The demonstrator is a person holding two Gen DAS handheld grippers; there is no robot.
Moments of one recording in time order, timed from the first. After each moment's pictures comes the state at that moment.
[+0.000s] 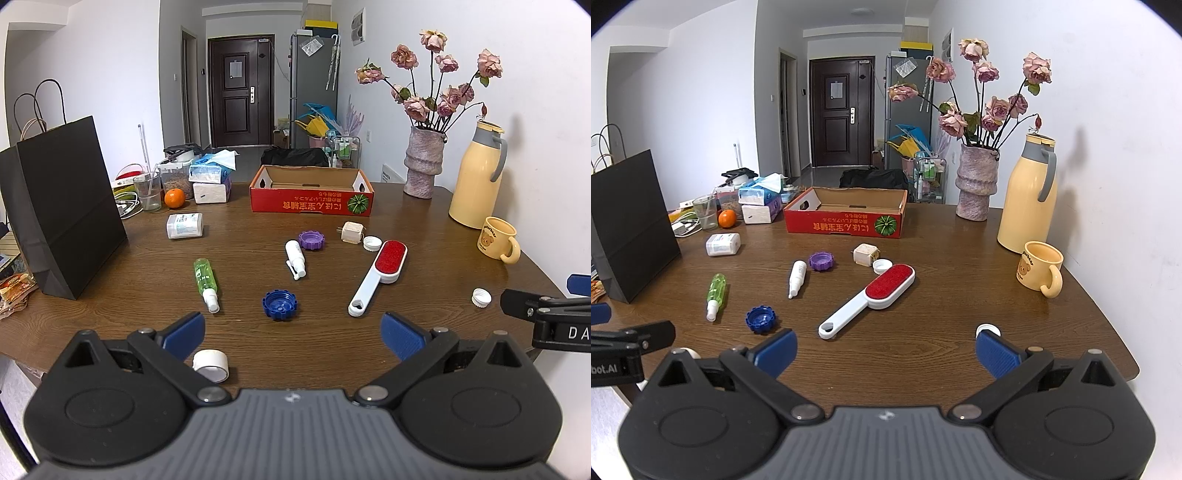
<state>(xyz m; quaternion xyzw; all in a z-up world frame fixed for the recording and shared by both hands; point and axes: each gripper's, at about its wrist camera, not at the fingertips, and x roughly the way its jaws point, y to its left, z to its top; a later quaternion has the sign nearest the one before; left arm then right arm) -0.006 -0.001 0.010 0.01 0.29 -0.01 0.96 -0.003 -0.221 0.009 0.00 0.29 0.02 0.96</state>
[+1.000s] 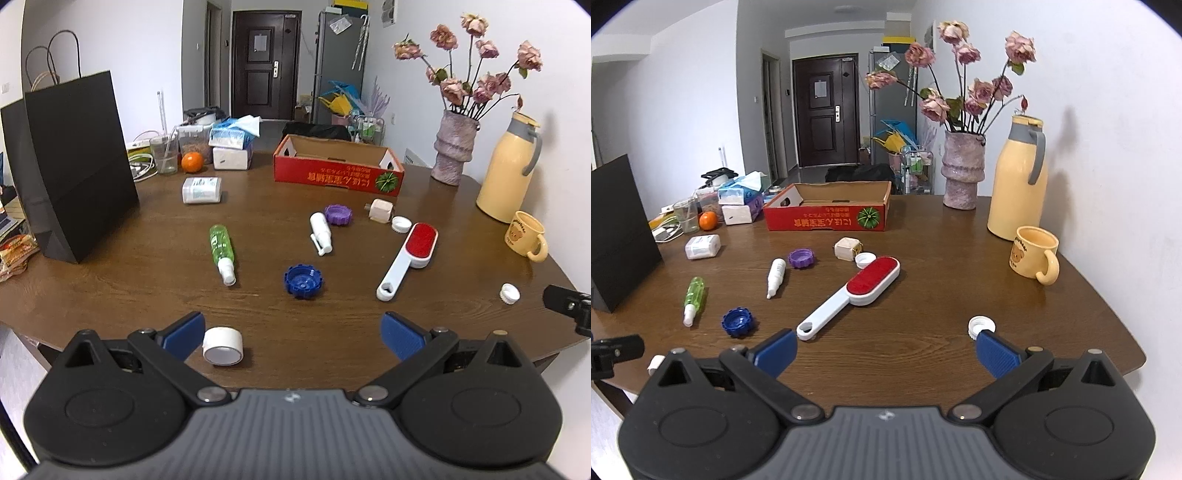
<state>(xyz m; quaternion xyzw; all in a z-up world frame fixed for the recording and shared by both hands) 0.023 0.025 -0.023 -0.03 0.33 0.02 0.94 0.026 -0.242 -0.023 0.02 0.30 0.00 0.95</state>
